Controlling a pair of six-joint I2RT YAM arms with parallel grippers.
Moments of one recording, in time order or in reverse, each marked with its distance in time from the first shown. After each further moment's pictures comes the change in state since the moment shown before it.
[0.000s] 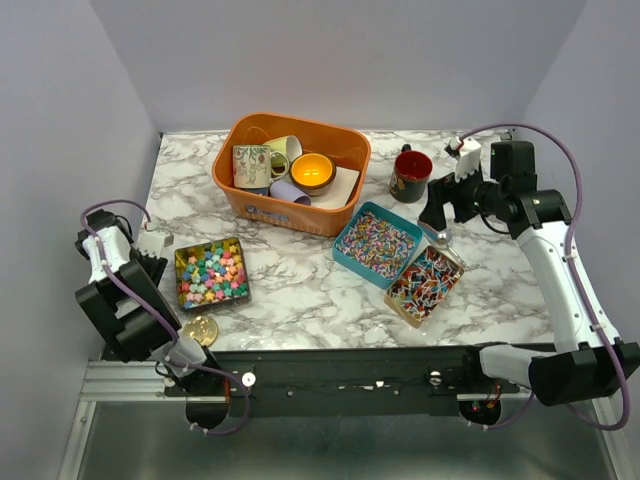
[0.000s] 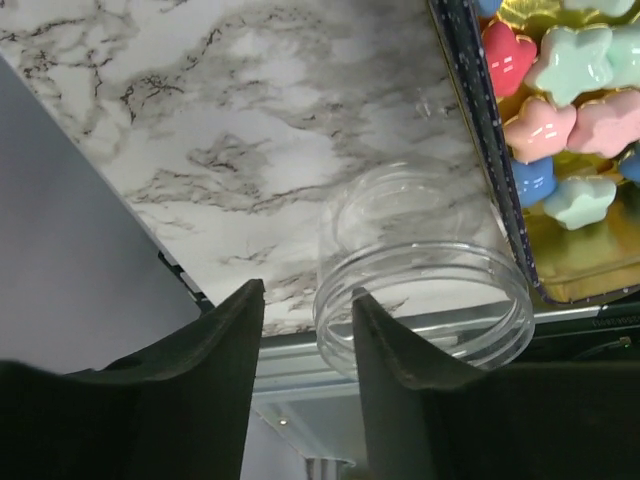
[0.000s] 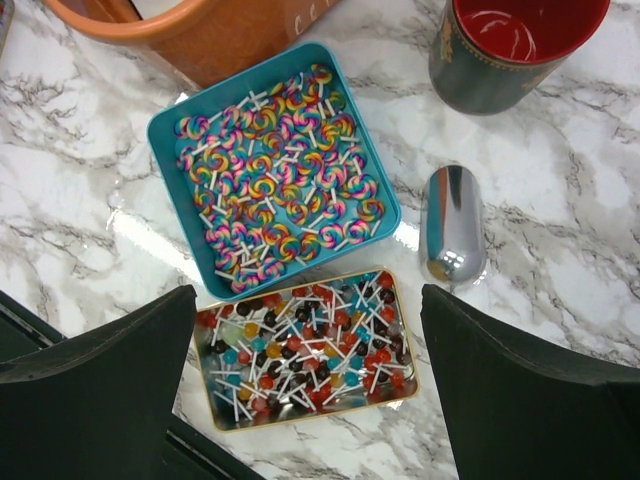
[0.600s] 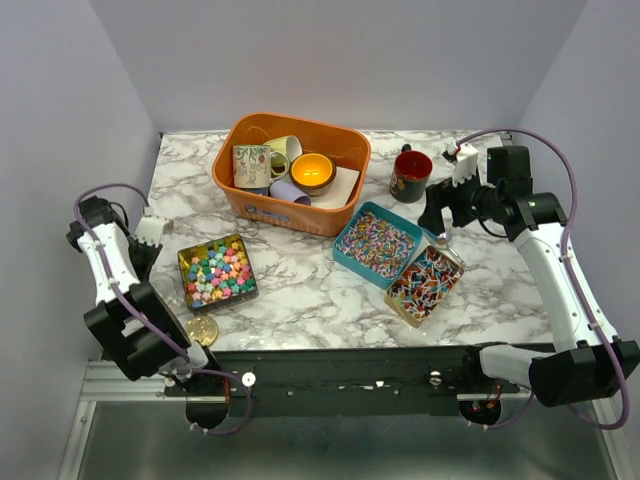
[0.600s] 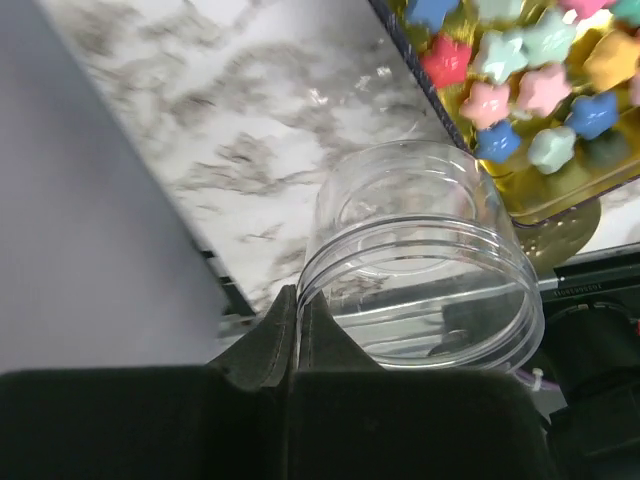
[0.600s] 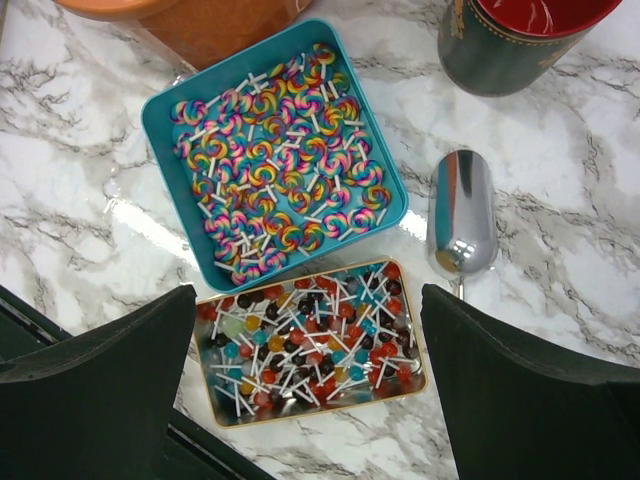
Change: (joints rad) left arm -0.017 -0.091 0.060 -0.100 0.077 0.013; right arm 0.000 -0.010 -0.056 0.011 0.002 0.002
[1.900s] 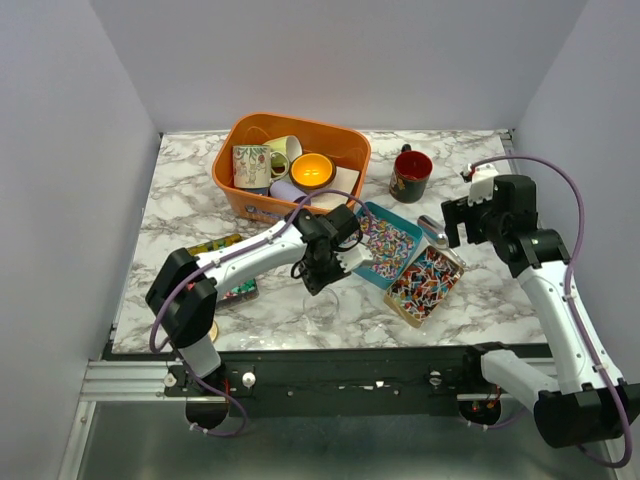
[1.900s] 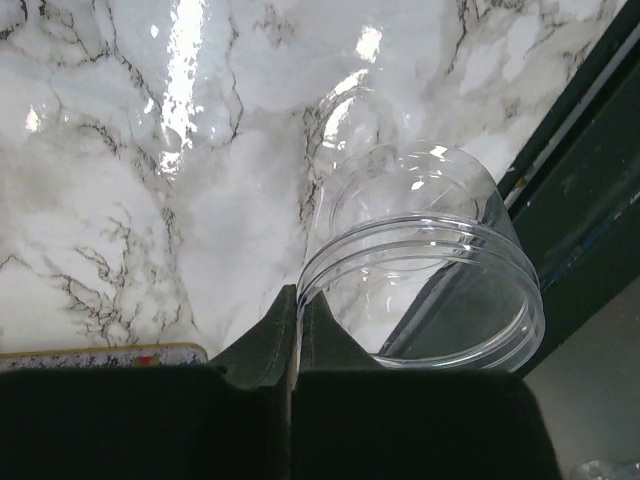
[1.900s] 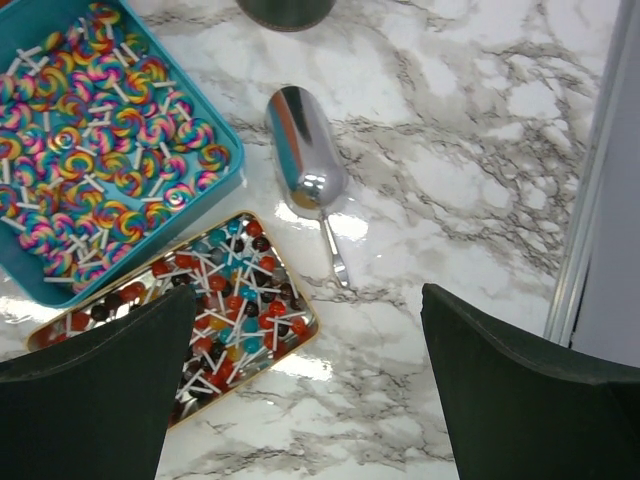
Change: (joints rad) left arm -1.492 0.250 0.244 0.061 0.055 -0.614; right arm -0.006 -0.203 -0.238 0.134 0.396 0.009
